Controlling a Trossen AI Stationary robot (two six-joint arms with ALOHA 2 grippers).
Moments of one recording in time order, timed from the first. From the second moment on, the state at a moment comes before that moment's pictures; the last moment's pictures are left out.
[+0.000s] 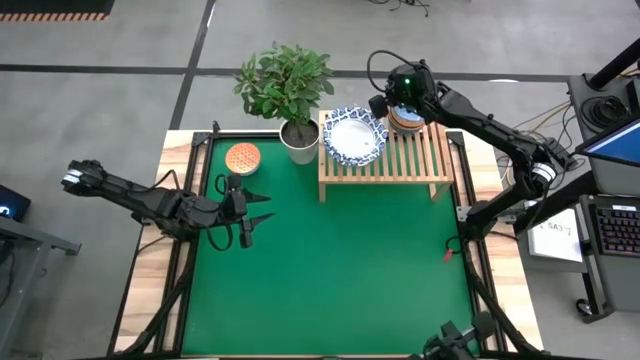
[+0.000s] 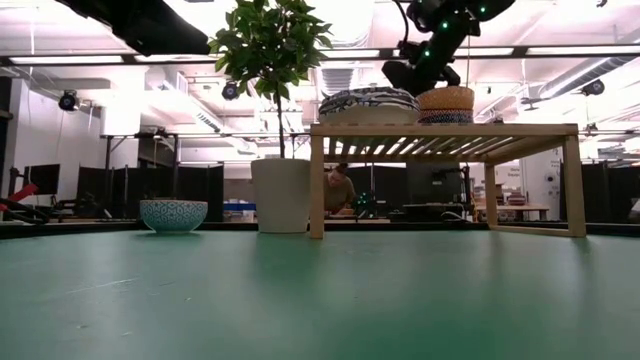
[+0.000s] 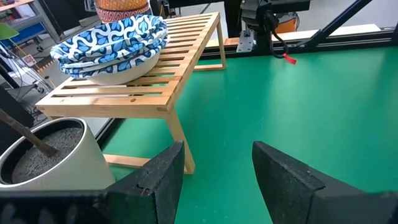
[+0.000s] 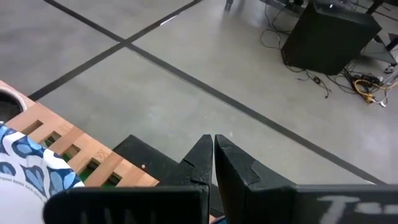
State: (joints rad) left arm -0.31 0.82 0.63 -0.19 -0.59 -0.04; right arm -0.76 1.49 1.42 -0.45 0.31 0.01
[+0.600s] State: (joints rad) left arm -0.31 0.82 0.63 -0.19 -0.59 -0.04; right arm -0.97 1.55 1.65 -0.76 0.21 0.16
